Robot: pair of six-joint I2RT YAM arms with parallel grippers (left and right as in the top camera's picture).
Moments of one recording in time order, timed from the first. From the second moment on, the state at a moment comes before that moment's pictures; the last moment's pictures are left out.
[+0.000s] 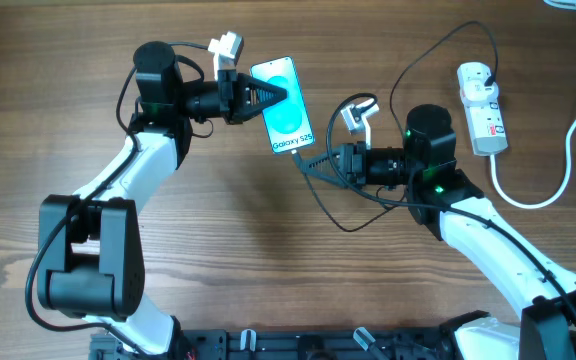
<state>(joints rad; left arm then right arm) -0.11 1.80 1.06 0.57 1.41 -1.13 0.32 1.42 0.71 0.36 -1.14 0.97</state>
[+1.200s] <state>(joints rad) 0.05 1.80 1.06 0.63 1.41 -1.25 0.38 1.42 0.72 -0.17 -0.38 0.80</state>
